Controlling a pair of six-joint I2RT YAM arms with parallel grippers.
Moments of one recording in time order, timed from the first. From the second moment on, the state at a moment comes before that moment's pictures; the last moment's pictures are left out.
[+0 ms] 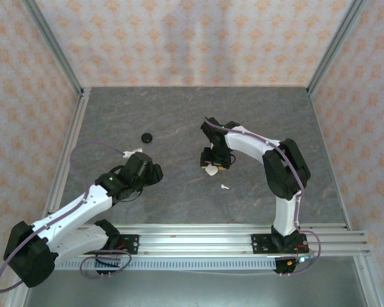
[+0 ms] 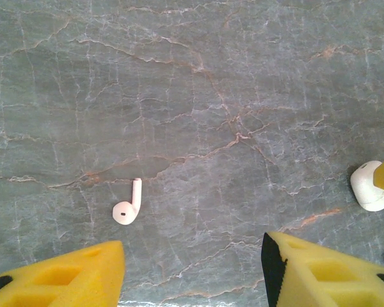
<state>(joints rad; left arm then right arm) -0.58 0.99 0.63 -0.54 -0.18 -0.85 0.60 1.92 1.39 -0.92 -0.16 0.63</state>
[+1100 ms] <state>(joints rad) -0.58 0.94 0.60 -0.55 -0.18 -0.85 0.49 2.09 1.54 -0.96 -0.15 0.56</state>
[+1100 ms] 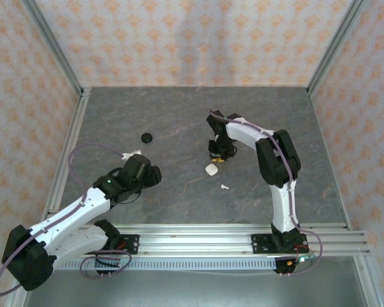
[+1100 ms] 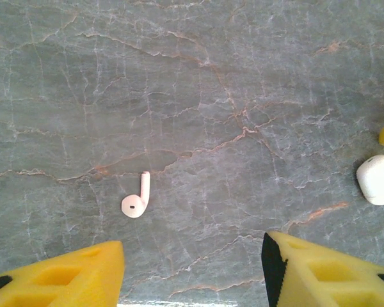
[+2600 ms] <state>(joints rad) -0.63 1.12 0.71 -0.45 0.03 -0.52 0.62 1.76 1.30 -0.91 -0.17 0.66</state>
